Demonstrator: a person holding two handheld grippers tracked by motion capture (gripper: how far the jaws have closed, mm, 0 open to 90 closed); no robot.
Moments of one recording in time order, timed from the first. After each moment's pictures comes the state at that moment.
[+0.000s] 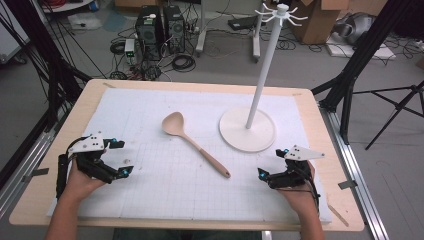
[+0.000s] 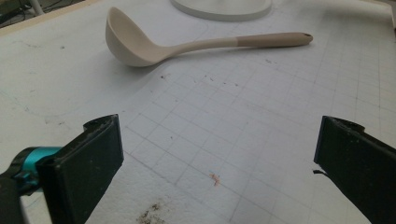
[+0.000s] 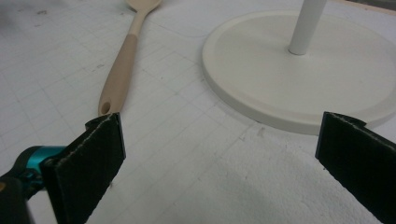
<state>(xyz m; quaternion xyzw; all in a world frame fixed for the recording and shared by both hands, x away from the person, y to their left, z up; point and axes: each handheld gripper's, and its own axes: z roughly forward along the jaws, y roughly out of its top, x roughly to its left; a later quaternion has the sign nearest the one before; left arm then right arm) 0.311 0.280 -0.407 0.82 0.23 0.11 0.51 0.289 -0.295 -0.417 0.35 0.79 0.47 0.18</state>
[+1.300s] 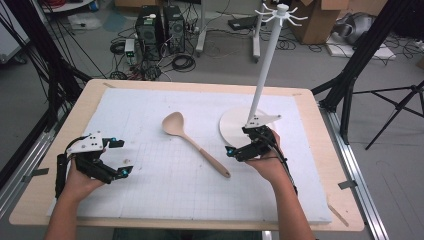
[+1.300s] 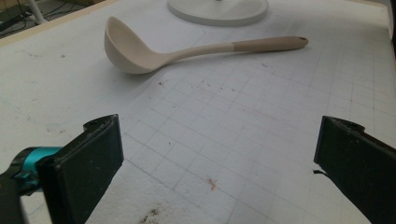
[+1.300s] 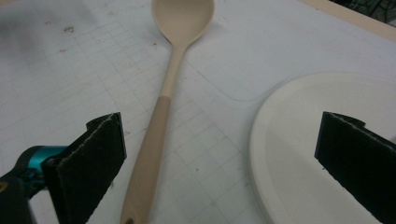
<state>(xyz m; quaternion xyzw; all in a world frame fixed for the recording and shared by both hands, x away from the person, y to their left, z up) 0.308 0.279 -0.401 0.82 0.22 0.12 0.51 0.362 -0.200 -0.375 0.30 0.84 0.43 0.12</state>
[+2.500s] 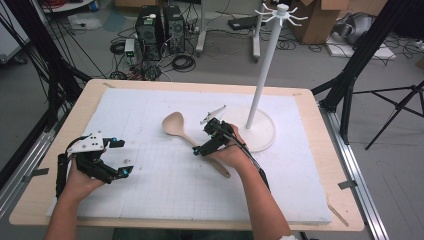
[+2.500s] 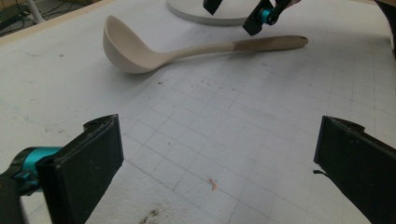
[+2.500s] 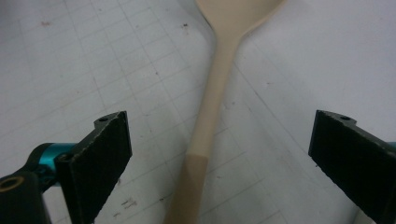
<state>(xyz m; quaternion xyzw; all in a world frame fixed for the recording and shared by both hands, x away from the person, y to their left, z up) 0.309 0.278 -0.403 0.82 0.22 0.12 0.52 0.411 -0.096 -0.408 0.25 0.90 0.34 0.05</state>
